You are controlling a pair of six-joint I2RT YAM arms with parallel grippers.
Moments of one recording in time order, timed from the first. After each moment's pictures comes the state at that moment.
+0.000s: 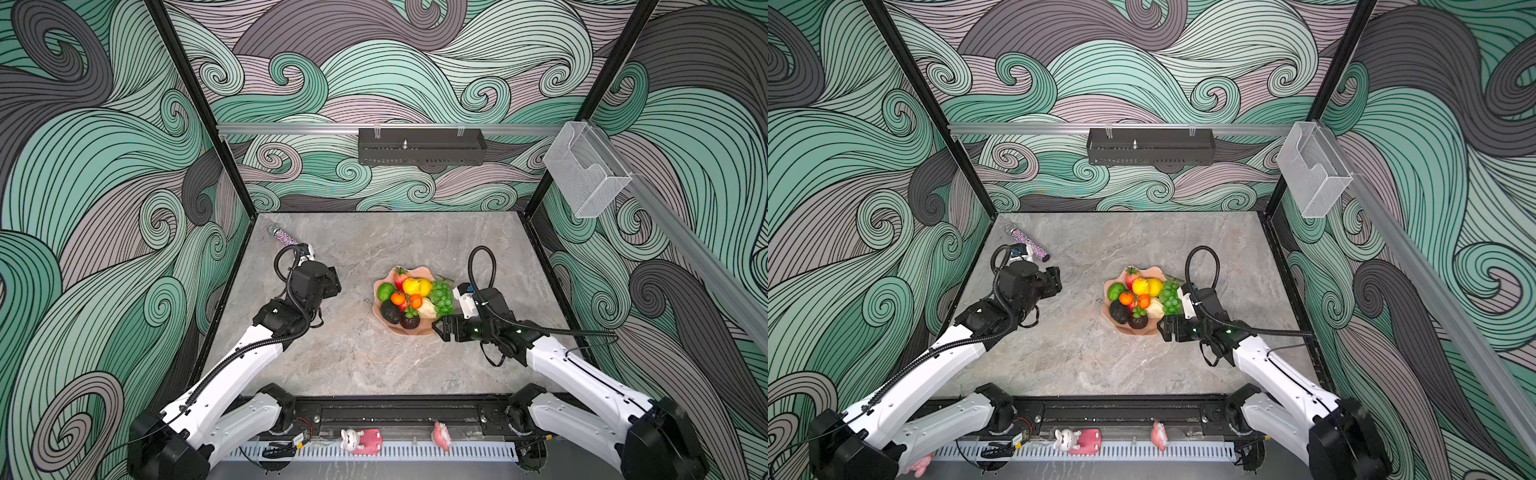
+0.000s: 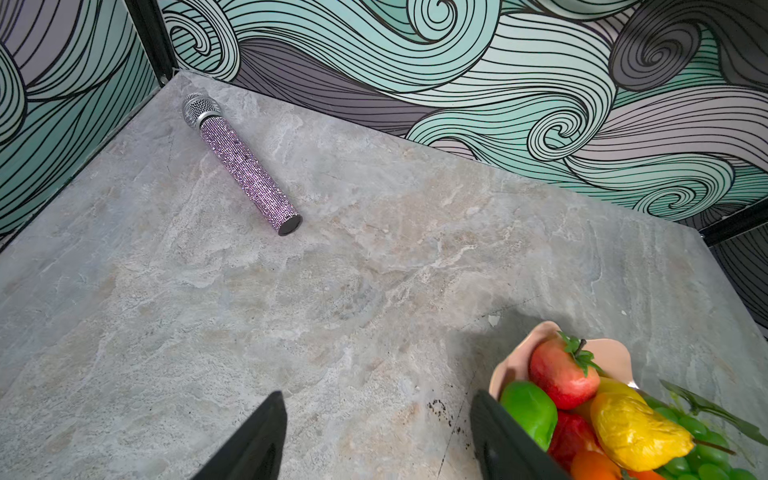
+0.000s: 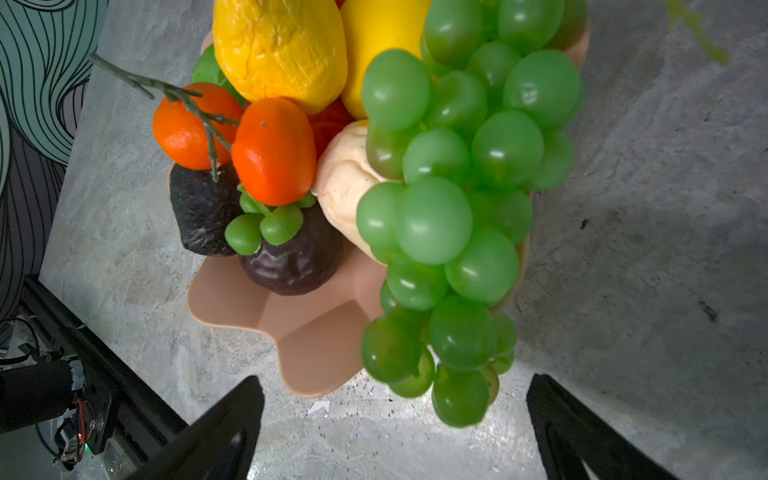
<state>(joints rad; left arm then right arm) -0.48 0.98 0.80 -0.40 -0.41 -0.55 0.51 1.03 0.52 -0.36 -0.24 0.38</state>
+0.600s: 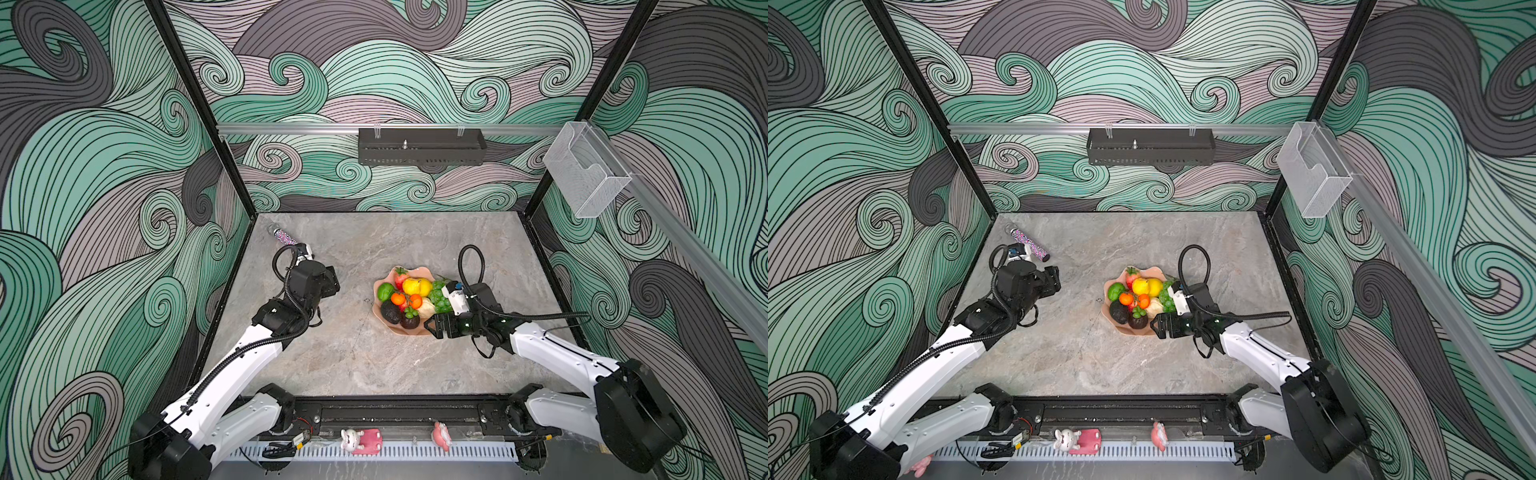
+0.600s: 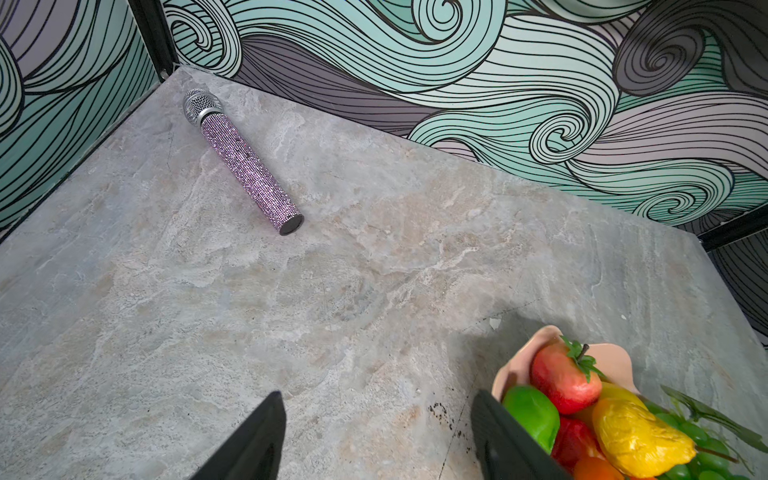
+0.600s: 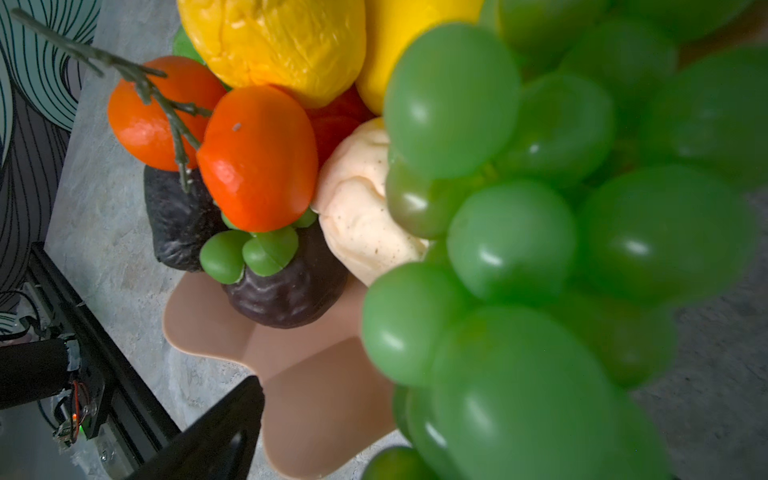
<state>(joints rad) -0.46 0.98 0.80 -0.39 -0.39 -0.55 0.49 1.20 0.53 -0.24 -0.35 0.32</state>
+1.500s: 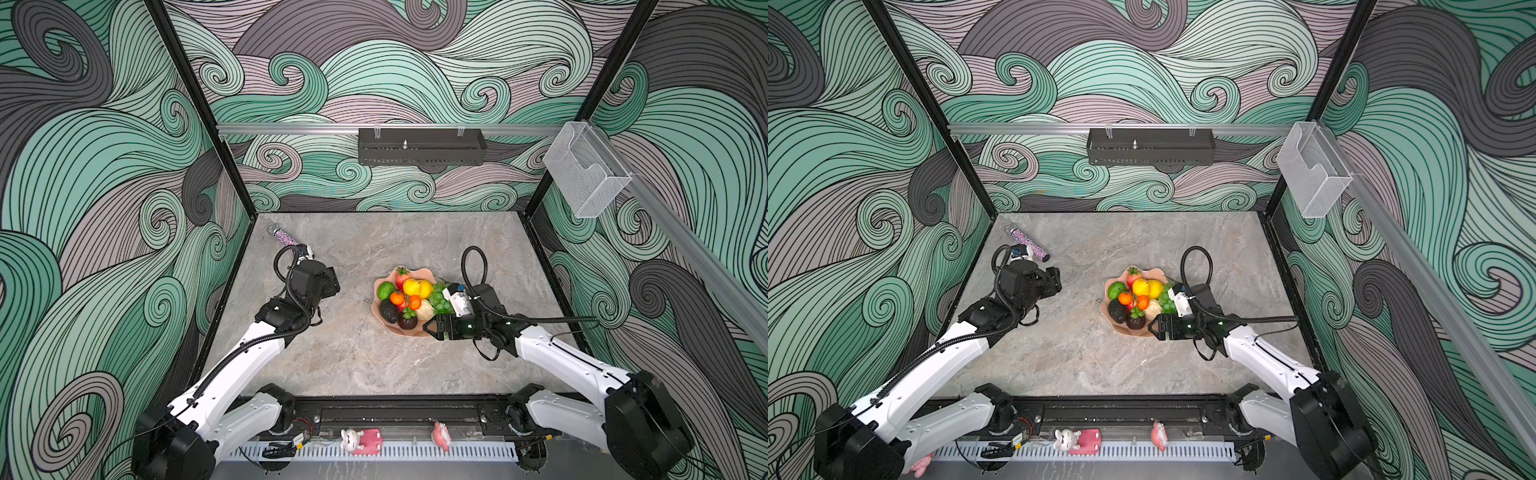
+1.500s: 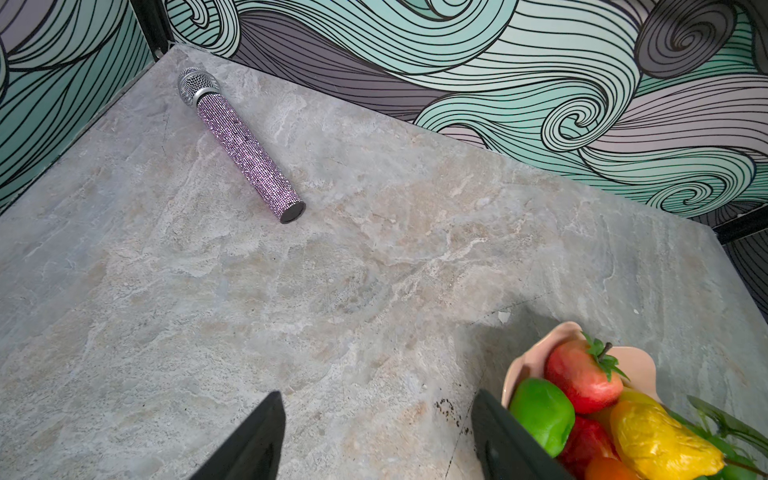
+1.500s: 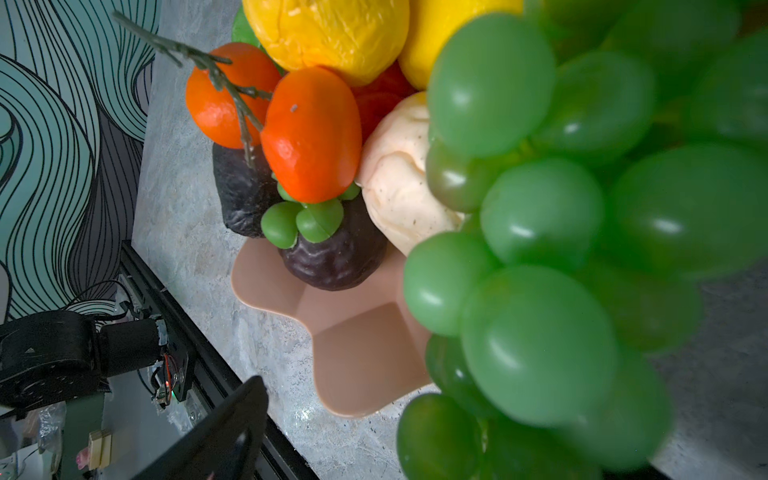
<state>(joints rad) -0.44 1.02 0.78 -0.37 -0.36 -0.55 0.49 1.14 0.51 -0.29 -0.43 0.43</state>
